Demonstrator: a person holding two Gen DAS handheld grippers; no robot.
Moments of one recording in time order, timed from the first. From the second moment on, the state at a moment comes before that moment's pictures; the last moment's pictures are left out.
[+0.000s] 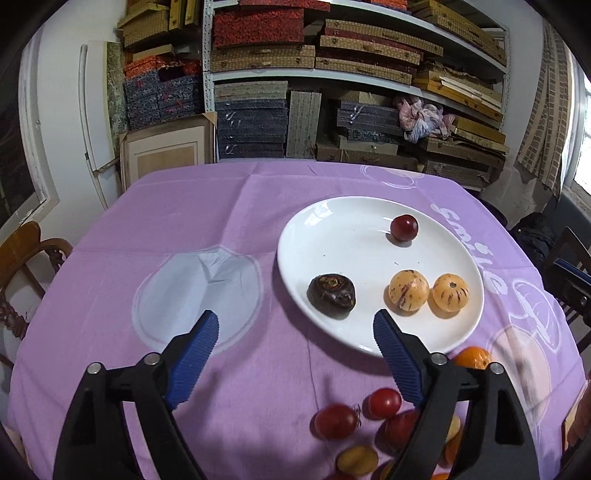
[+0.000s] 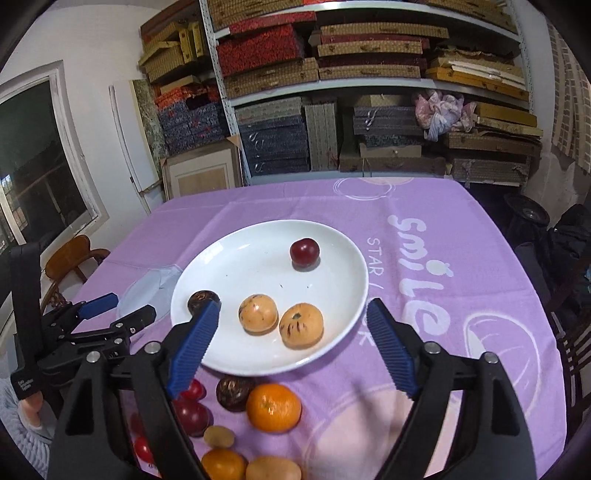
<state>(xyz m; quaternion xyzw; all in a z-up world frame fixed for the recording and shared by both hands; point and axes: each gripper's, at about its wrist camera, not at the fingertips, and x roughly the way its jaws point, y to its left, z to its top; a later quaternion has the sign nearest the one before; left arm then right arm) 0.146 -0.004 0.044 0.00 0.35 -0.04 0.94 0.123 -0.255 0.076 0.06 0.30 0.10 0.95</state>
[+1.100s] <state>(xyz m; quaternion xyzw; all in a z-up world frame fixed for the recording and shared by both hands) 0.053 -0.009 -0.013 0.03 0.38 -0.04 0.92 0.019 -0.301 0.010 0.15 0.31 0.06 0.94</state>
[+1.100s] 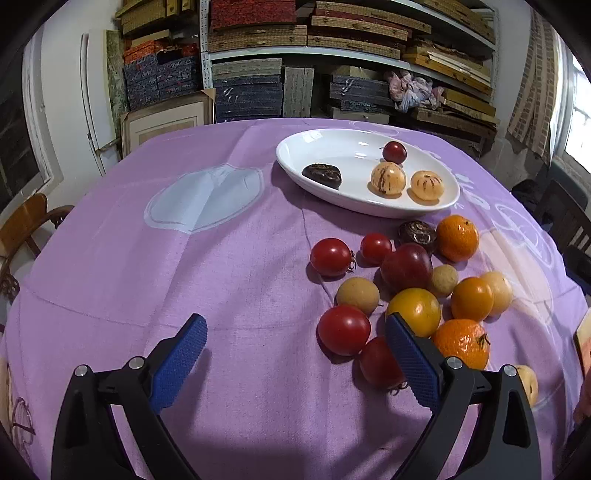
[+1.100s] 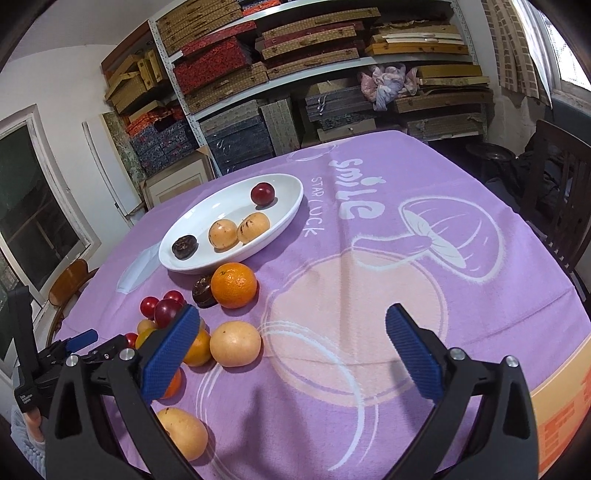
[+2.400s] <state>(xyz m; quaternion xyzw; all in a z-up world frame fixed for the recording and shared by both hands) 0.088 0.006 -0.034 0.01 0.44 -0.06 0.90 0.023 -0.300 0.005 0.16 0.32 0.06 0.93</state>
